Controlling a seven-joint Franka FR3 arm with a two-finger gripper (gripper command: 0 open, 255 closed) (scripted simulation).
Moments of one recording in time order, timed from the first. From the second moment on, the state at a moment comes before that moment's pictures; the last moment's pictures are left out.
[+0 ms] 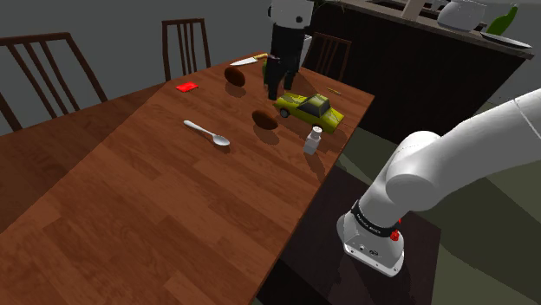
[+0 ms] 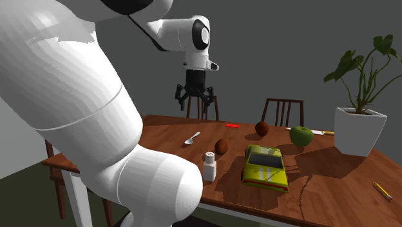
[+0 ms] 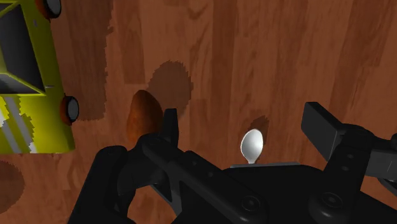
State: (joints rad) arm 0.02 -0.48 0.10 -2.28 0.09 1.70 -0.07
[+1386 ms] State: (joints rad) arm 0.06 0.32 0.16 -1.76 0.12 1.95 0.05
